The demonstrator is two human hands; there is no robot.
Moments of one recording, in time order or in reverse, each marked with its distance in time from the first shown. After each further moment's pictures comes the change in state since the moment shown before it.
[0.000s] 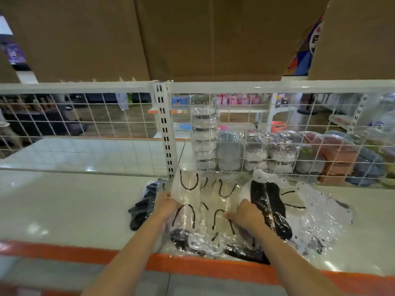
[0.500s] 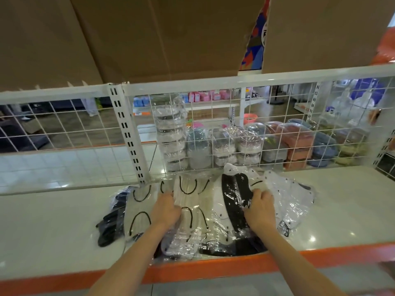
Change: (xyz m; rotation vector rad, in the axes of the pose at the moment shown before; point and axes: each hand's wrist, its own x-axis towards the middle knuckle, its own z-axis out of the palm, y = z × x) left_hand 0.002 0.005 0.072 0.738 0.042 0.327; right_hand 0.002 0.092 -0.023 -0.015 0.459 0.025
